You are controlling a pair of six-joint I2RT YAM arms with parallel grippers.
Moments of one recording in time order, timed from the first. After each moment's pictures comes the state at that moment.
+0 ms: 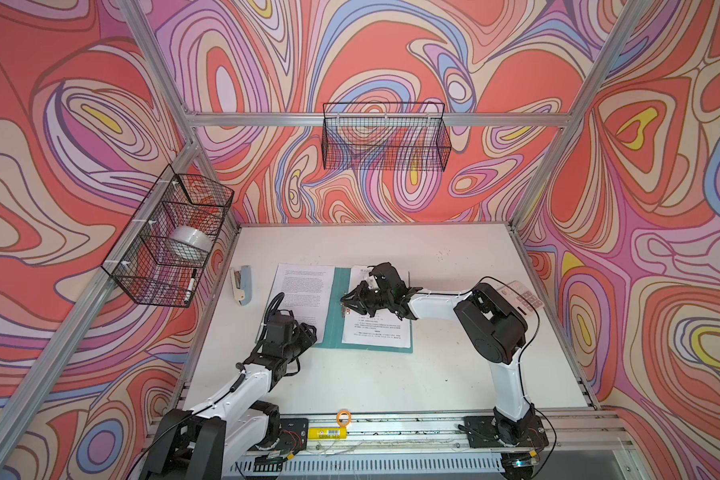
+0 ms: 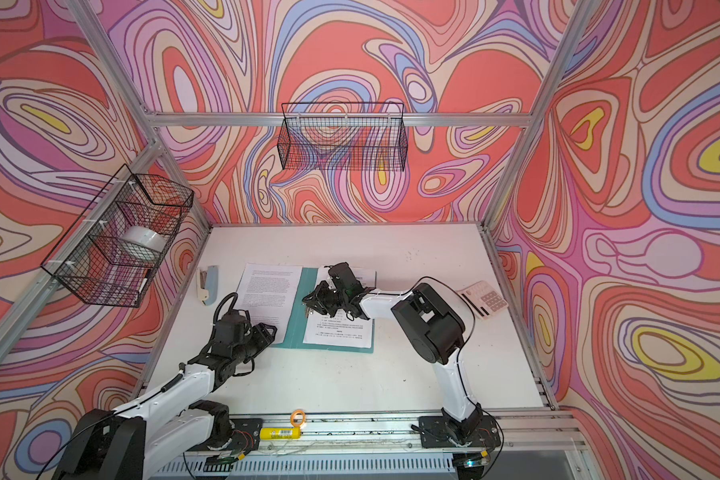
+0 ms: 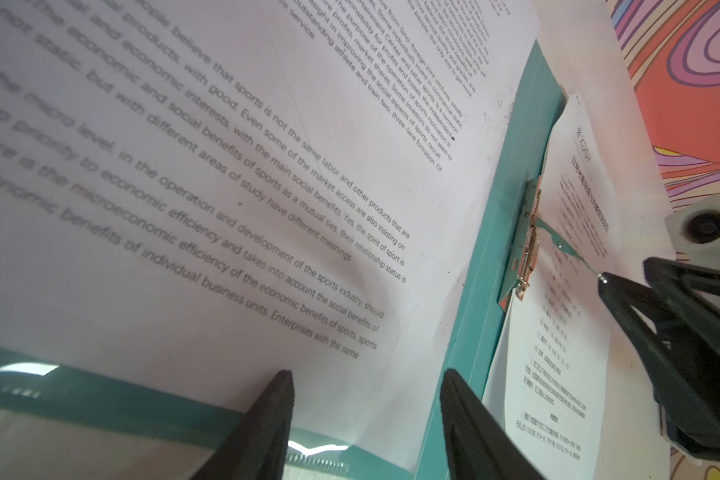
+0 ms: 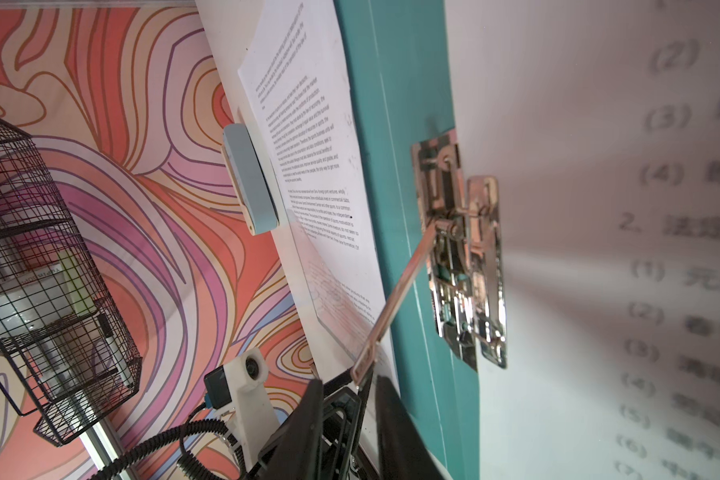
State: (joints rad) left arm -0.20 1.04 0.24 0.01 0.10 -0.88; right arm 0.70 2.08 1.25 0.26 -0.52 1.38
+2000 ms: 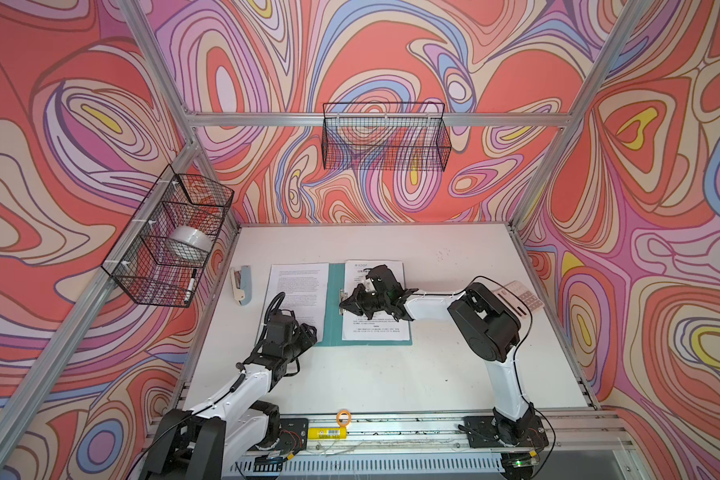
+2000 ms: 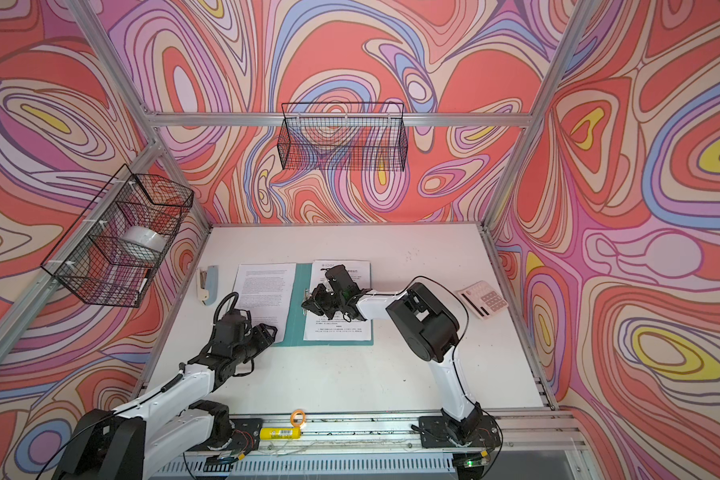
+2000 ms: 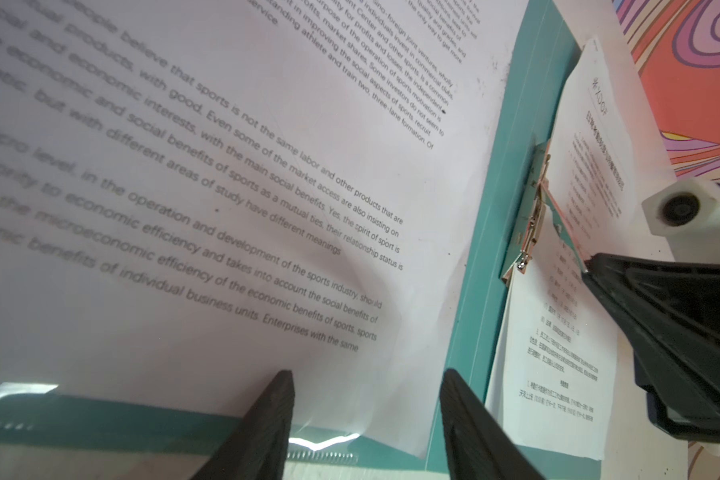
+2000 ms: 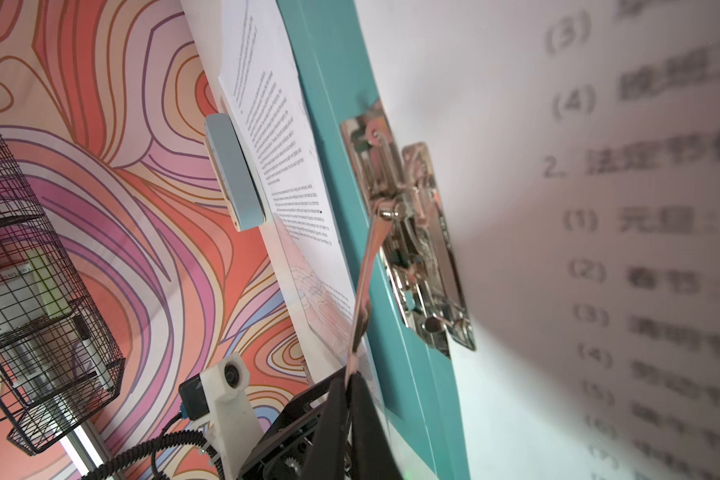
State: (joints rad) left arm -0.20 1.04 0.24 0.00 0.10 -0.84; right arm 0.72 2.13 1.27 0.25 -0.53 1.38
